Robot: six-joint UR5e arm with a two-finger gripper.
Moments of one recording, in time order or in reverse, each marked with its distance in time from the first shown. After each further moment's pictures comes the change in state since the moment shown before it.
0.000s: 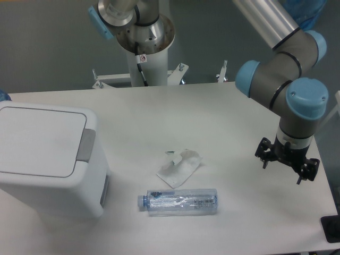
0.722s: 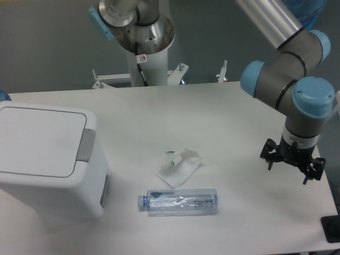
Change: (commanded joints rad) arm -0.020 0.003 -0.018 0.012 -0.017 -0.133
